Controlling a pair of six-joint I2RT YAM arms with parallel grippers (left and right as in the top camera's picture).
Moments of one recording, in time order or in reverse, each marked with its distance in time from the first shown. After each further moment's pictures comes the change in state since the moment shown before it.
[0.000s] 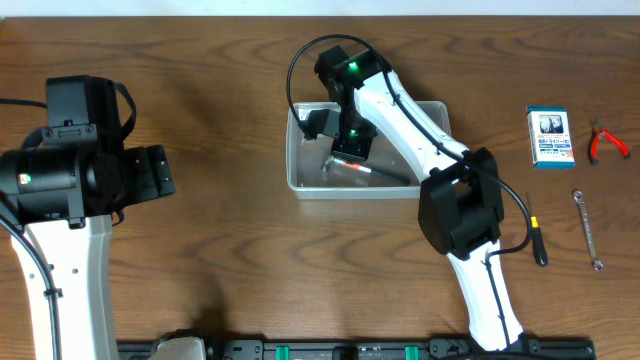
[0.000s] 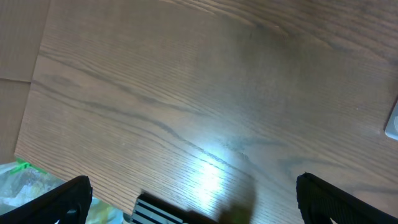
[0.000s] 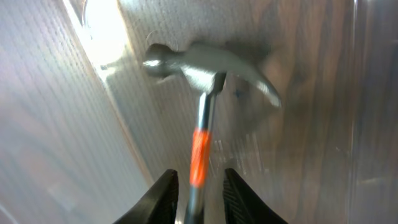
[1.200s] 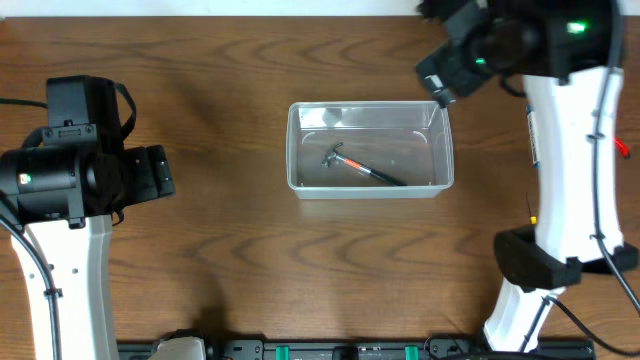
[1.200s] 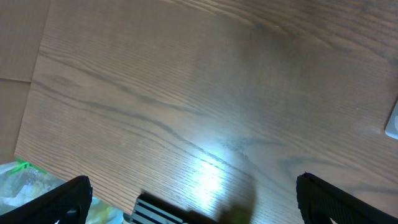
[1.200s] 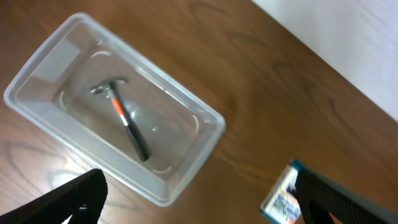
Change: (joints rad) left arm 0.000 0.000 0.000 0.000 0.000 0.000; right arm -0.300 -0.374 0.521 -0.290 0.021 0.369
